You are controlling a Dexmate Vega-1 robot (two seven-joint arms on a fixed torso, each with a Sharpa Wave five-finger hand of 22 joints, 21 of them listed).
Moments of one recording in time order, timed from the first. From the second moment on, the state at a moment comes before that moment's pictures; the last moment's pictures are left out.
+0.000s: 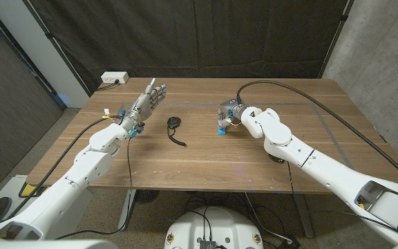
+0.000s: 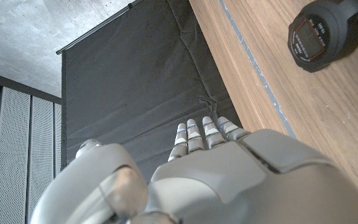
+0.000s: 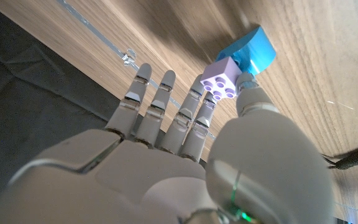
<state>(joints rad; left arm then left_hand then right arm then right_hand) 0.97 0.65 0.25 -1.50 -0.65 -0.24 -0.23 0.41 0.01 -0.18 0.12 0.35 0.08 0.04 0.20 0.18 0.11 -0.02 0.20 0.19 0.04 0.01 0.19 0.18 -0.05 0.01 0.20 0.18 -0.64 -0.57 -0.81 -1.78 -1.11 -0.30 0.50 0.84 -0.02 0.41 -0.12 0.19 0.84 -0.21 0.32 0.20 0.88 -0.22 0.27 0.19 0.71 -0.07 0.20 0.18 0.58 0.12 0.23 0.19</state>
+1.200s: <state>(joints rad) 0.96 0.64 0.26 -1.49 -0.65 -0.24 -0.23 0.41 0.01 -0.19 0.12 0.36 0.08 0.04 0.20 0.18 0.11 -0.02 0.20 0.19 0.04 0.01 0.19 0.18 -0.06 0.02 0.20 0.18 -0.65 -0.58 -0.80 -1.80 -1.12 -0.30 0.50 0.83 -0.03 0.41 -0.12 0.19 0.84 -0.21 0.31 0.20 0.88 -0.22 0.25 0.19 0.71 -0.07 0.19 0.18 0.58 0.12 0.23 0.19</state>
